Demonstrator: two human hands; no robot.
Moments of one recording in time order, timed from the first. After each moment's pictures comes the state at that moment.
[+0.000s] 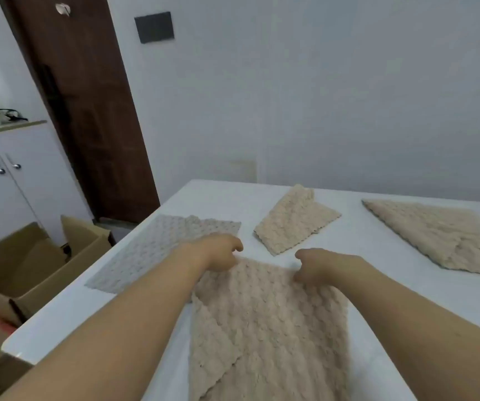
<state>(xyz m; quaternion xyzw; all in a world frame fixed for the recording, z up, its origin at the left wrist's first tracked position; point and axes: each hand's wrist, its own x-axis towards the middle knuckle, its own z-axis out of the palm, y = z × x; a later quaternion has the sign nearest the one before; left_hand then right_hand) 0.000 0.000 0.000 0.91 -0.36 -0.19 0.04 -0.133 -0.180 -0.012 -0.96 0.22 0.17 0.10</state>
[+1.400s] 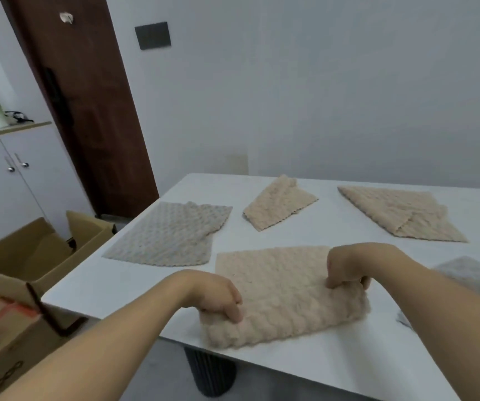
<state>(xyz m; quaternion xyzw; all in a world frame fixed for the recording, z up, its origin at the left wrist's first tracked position) -0.146 0.059 -0.007 0.83 -0.32 -0.44 0.10 -0.257 -0.191 0.016 -0.92 0.25 0.28 0.06</state>
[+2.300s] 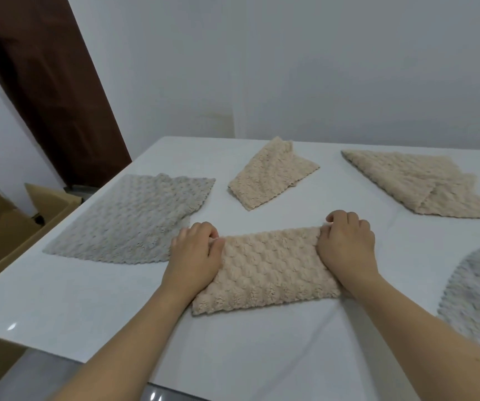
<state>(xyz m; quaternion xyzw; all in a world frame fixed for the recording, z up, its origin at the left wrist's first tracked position) -0.066 0.014 -0.102 0.89 -0.33 0.10 0.30 -0.197 -0.229 -0.113 -0.89 0.36 -0.29 0.06</state>
